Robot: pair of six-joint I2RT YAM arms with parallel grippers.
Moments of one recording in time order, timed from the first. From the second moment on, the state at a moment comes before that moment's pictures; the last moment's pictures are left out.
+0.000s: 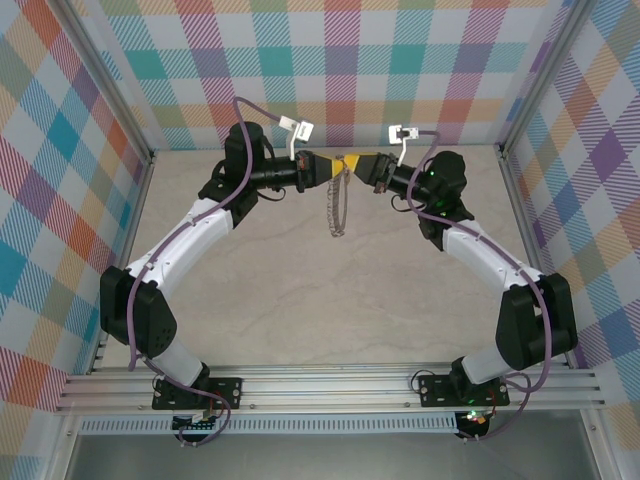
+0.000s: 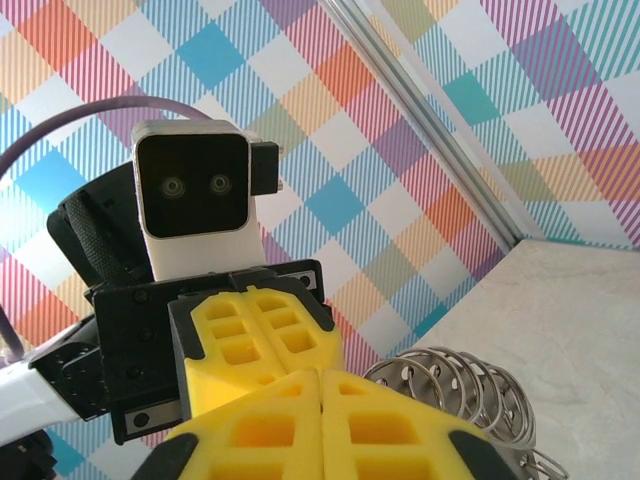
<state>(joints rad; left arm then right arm) -0.46 1.61 1.47 0.02 0.87 -0.48 0.35 1.49 1.09 0.65 -0.84 0.85</state>
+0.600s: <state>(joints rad) -0.46 1.61 1.47 0.02 0.85 -0.48 0.32 1.52 1.09 0.70 -0.90 0.88</state>
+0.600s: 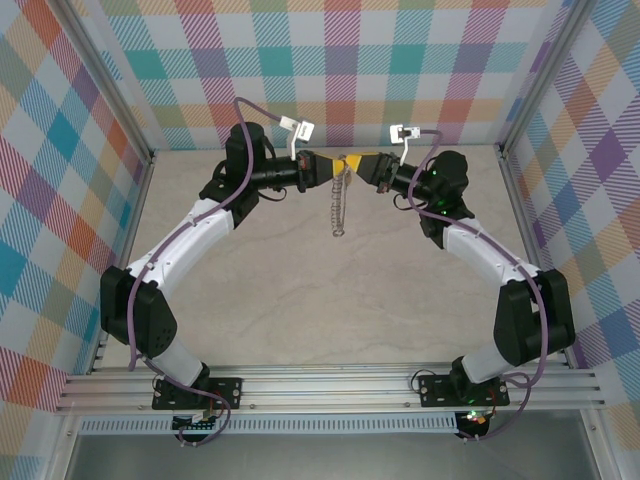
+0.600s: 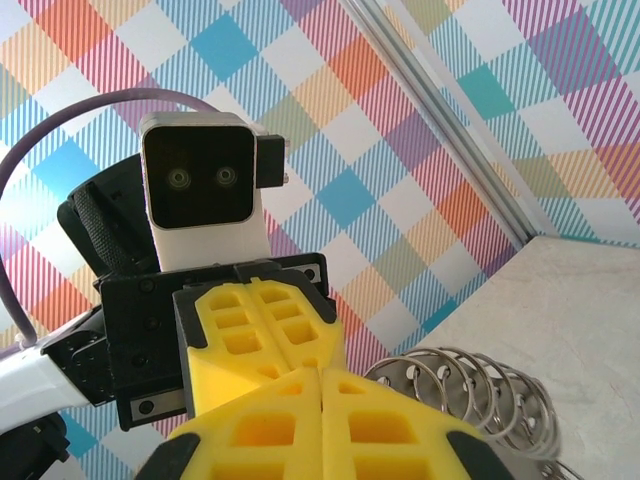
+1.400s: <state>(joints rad) -0.47 1.61 1.47 0.03 0.84 -0.49 0.31 1.54 1.05 0.81 -0.91 0.97</state>
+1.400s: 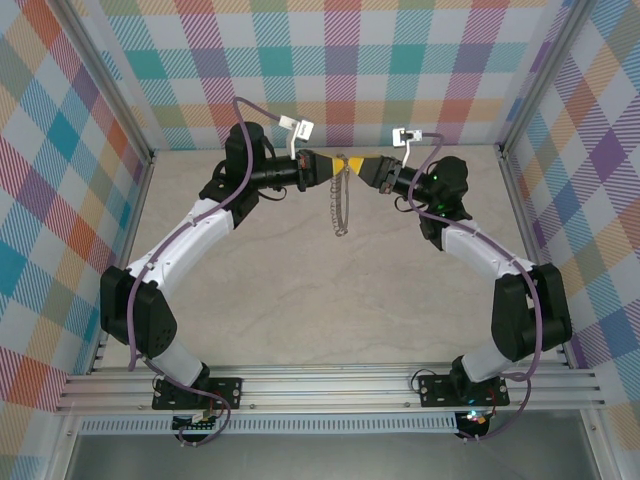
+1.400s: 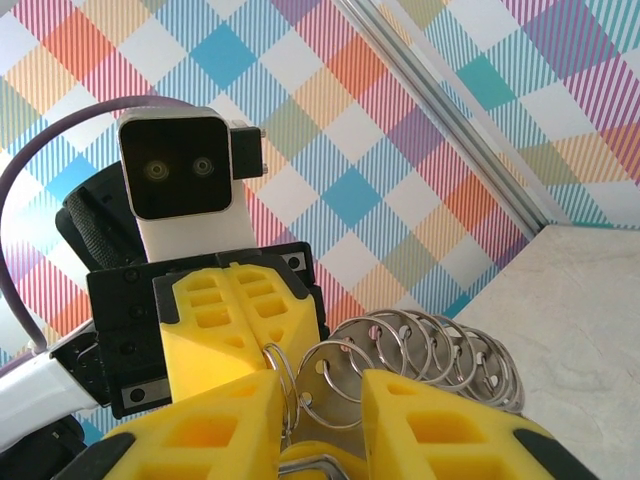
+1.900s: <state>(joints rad) -0.47 1.61 1.47 0.03 0.84 -0.50 0.31 1.54 1.05 0.82 -0.91 0.99</state>
